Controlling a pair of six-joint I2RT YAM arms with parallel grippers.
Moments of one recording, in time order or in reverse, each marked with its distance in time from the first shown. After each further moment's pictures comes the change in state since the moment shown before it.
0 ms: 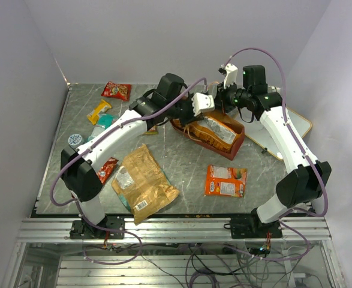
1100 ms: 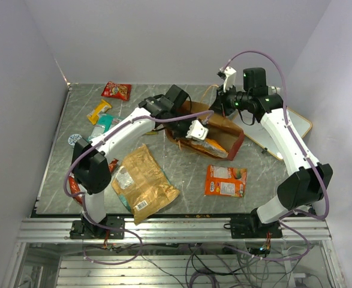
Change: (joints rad) left arm 0.013 0.109 0.018 -0.357 0.201 0.609; right arm -0.001 -0.025 -0.029 -0.013 -0.056 -0.053
